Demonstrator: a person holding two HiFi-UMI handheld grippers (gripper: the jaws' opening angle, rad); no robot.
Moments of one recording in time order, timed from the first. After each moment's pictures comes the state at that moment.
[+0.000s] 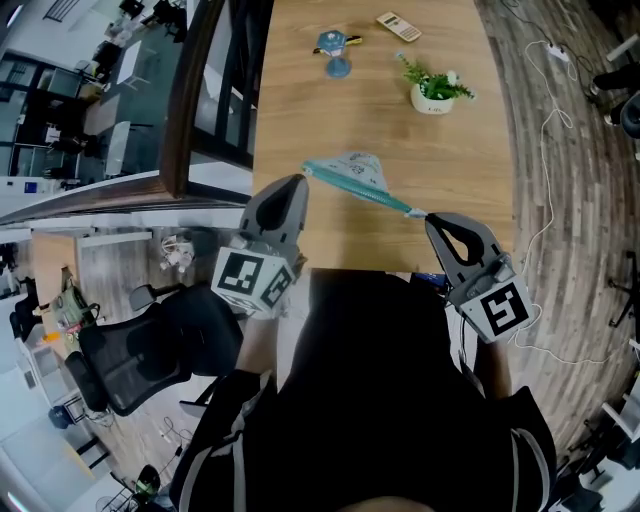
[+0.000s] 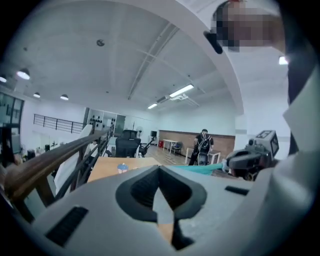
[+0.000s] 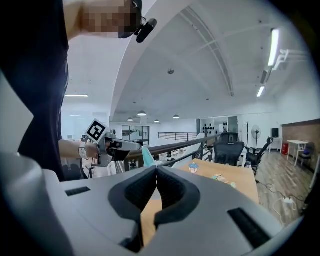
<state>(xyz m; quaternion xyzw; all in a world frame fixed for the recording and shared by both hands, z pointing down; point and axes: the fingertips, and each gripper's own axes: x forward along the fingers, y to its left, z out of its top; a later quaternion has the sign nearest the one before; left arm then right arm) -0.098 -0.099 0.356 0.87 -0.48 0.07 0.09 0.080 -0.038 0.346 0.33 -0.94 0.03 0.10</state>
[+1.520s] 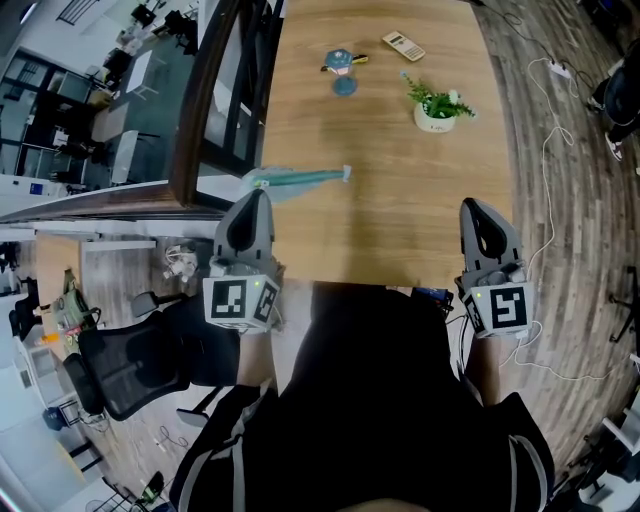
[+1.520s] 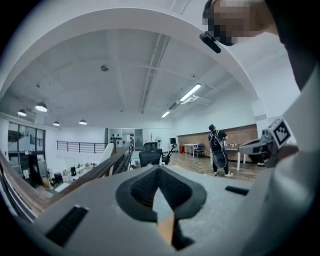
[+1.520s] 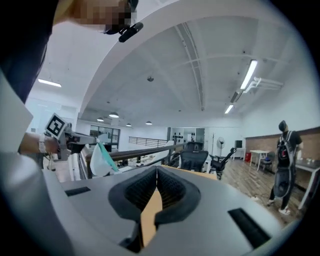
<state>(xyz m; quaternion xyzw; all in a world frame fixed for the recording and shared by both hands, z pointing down) -0.163 -0.090 0.322 0.80 -0.59 0.07 0.00 0.145 -0.083 0.333 0.51 -0.85 -0.01 0.09</state>
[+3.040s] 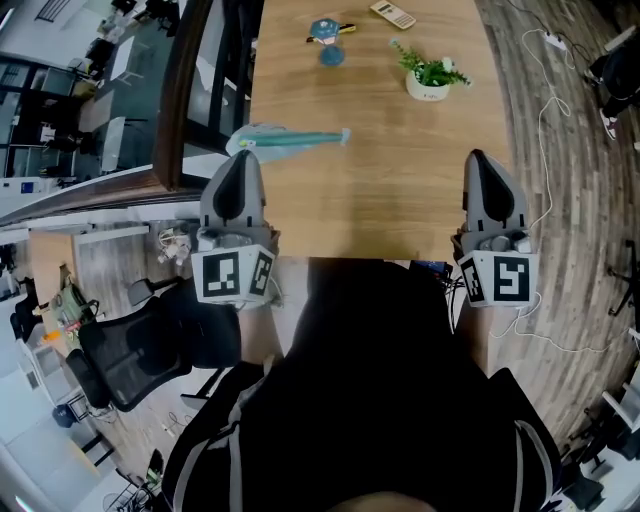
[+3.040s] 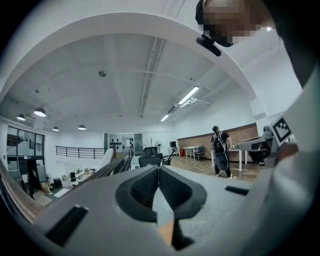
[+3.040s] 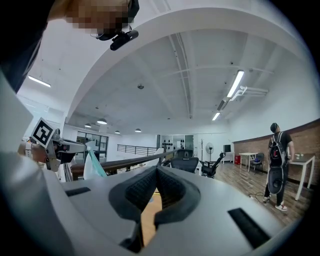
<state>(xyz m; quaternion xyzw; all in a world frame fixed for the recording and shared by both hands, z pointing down) -0.154 -0.111 0.304 0.80 -0.60 0.06 -0.03 0.150 -0.104 0.307 0.57 -0.82 -0.02 0.03</state>
